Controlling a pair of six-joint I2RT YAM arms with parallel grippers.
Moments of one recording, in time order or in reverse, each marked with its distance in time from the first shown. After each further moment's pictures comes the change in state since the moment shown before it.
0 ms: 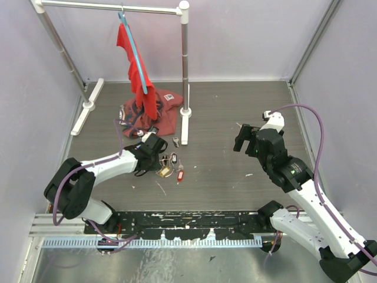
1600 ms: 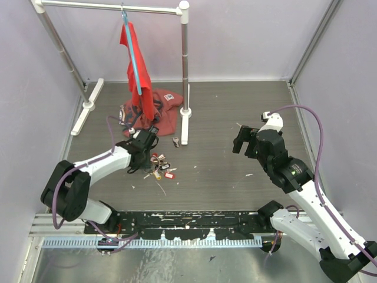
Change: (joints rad) left arm 0.121 -0.042 0.023 -0.140 -0.027 0.125; right arm 0.000 -0.010 -0.006 -0.011 -0.045 -0.005
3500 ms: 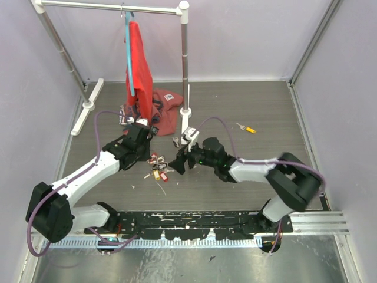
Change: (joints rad) left arm -0.023 -0.209 0.055 0.024 0.051 0.117; right arm 0.277 0.711 -0.286 1.258 -0.654 -0.287
